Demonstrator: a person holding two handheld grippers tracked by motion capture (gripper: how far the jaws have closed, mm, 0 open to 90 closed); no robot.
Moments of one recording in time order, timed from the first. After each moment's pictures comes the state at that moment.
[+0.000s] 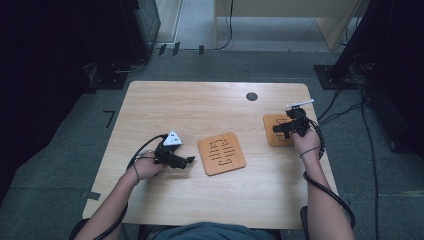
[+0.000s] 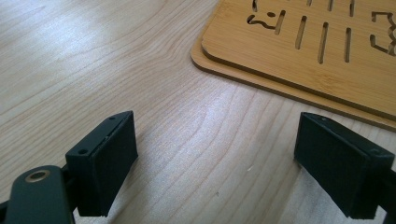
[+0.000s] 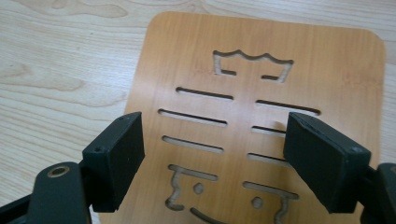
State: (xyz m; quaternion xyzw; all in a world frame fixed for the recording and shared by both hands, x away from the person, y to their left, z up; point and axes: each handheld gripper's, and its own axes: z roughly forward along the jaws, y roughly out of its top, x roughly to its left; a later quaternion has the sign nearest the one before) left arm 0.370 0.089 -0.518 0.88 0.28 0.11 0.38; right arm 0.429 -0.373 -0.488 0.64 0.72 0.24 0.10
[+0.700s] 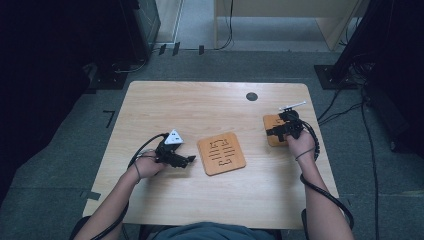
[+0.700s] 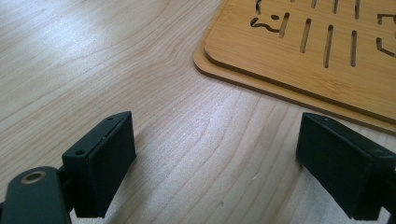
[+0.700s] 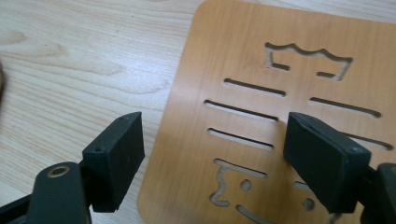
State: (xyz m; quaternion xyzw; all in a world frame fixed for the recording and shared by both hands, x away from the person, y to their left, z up) left arm 0.374 0.086 -0.518 0.88 0.28 0.11 0.38; right arm 0.424 -0.350 -0.489 0.62 0.74 0.24 0.09
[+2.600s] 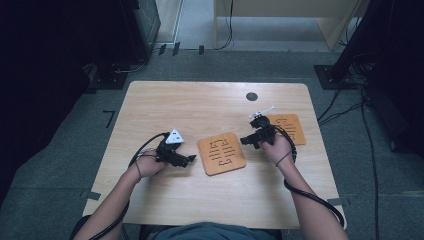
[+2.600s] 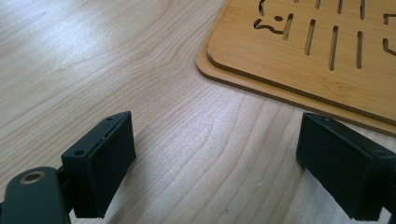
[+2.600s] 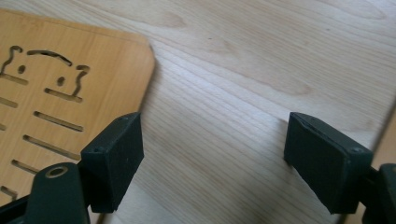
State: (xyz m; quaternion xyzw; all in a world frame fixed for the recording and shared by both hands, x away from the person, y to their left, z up) left arm 0.377 0.084 -0.518 0.88 0.27 0.11 0.38; right arm 0.414 -0.263 -0.495 0.51 0.81 0.26 0.07
